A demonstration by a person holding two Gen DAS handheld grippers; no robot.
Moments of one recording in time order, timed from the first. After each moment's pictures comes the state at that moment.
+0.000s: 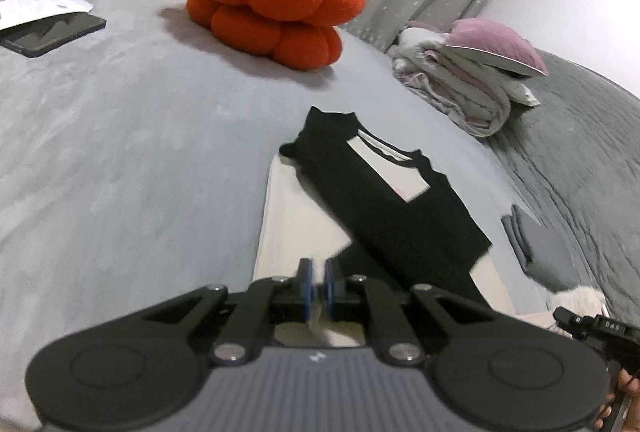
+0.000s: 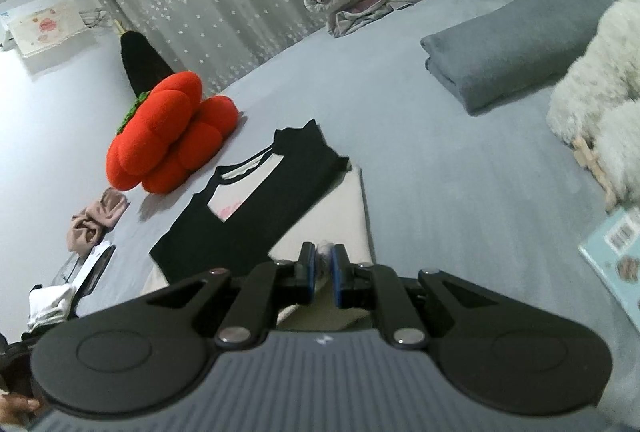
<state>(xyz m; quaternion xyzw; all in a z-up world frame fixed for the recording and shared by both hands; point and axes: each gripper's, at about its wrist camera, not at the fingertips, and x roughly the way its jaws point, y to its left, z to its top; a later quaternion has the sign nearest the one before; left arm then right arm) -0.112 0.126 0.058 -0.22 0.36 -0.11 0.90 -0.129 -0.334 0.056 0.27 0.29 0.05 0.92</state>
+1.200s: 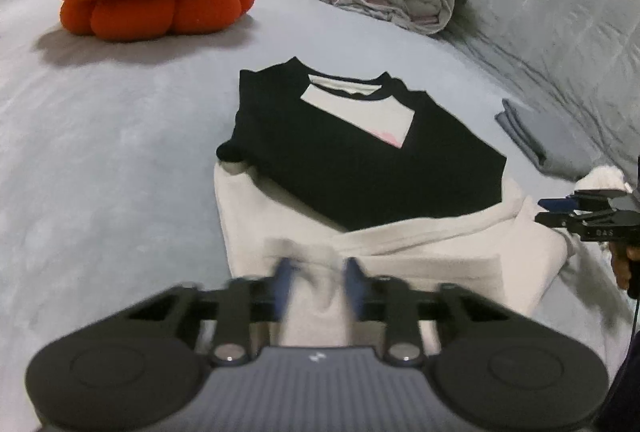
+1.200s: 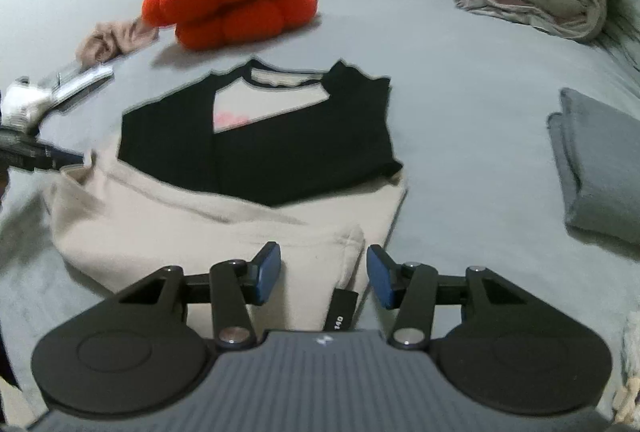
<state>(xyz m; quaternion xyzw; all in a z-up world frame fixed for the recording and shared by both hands) -0.029 0.094 0.028 -0.04 0.40 -0.23 0.89 -0.029 -0.300 0.026 -0.03 0.37 0.19 0.91</state>
